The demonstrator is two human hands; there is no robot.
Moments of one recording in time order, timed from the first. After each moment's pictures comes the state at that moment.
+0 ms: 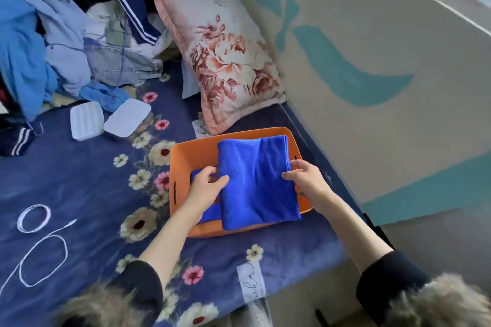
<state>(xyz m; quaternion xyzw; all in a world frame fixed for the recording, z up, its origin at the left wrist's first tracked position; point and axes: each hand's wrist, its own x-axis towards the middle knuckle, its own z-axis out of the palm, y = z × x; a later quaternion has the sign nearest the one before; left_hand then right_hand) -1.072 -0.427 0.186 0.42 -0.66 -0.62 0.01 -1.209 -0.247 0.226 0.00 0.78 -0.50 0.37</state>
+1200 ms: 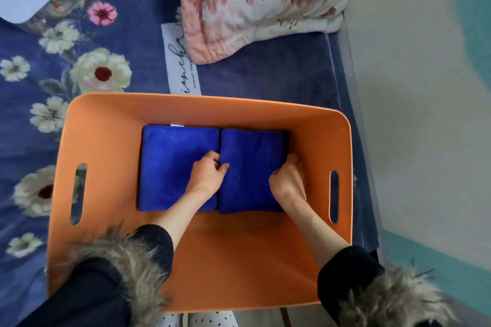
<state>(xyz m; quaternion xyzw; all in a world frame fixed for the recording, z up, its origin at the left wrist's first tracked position) -1.186 -0.433 -0.059 0.52 -0.67 -0.52 -0.13 -1.295 -0.323 -0.004 -0.07 0.93 -0.06 0.36</state>
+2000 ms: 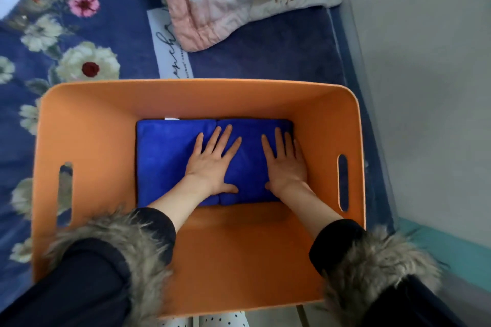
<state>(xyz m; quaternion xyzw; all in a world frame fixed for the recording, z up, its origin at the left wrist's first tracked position) -1.187 -0.441 -0.076 0.14 -0.92 -0.13 -0.34 -1.301 -0.311 -0.059 -0.39 0.81 0.26 0.35</state>
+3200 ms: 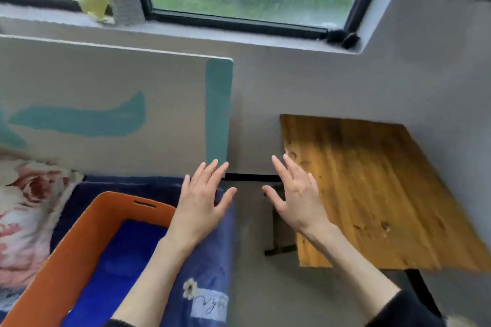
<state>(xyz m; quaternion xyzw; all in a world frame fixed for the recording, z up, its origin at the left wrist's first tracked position) -1.089 -0.245 0.329 -0.33 -0.88 -0.34 -0.03 -0.992 -0.068 0.344 0.21 0.96 -0.16 -0.07</state>
